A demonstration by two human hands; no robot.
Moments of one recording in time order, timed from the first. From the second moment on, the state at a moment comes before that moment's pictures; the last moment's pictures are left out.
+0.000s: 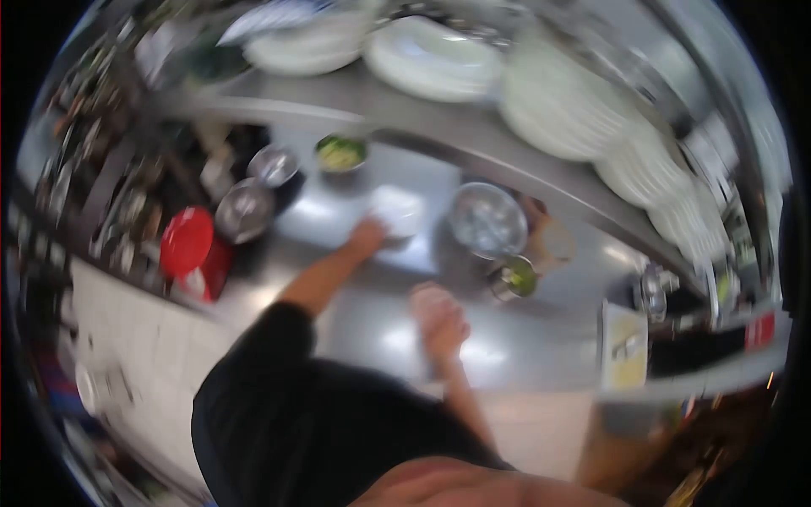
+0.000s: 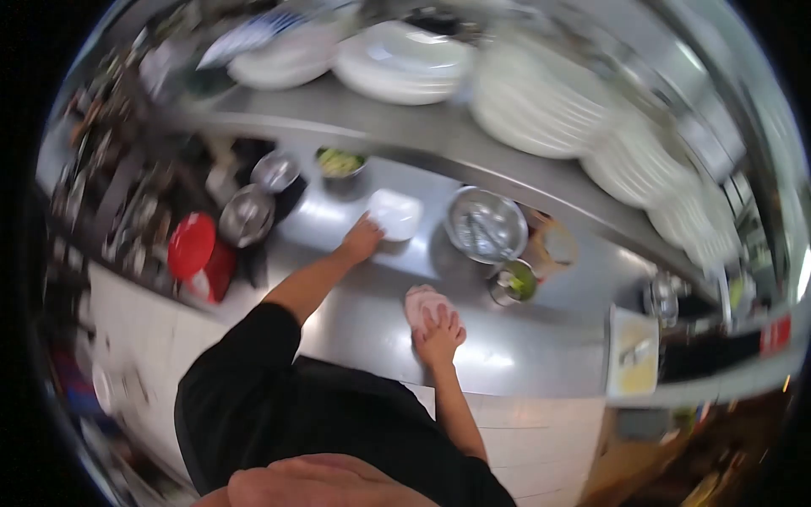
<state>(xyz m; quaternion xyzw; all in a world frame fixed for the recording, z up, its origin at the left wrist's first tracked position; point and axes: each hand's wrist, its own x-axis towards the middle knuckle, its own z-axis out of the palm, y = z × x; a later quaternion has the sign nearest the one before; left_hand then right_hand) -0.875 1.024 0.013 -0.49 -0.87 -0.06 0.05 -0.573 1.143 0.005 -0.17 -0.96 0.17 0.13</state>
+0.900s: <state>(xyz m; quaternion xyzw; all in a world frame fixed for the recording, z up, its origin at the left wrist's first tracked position) -0.834 0.748 0.057 -0.26 -0.67 -0.65 -0.26 -0.694 0.940 -0.026 -0.18 -0.77 0.57 0.22</state>
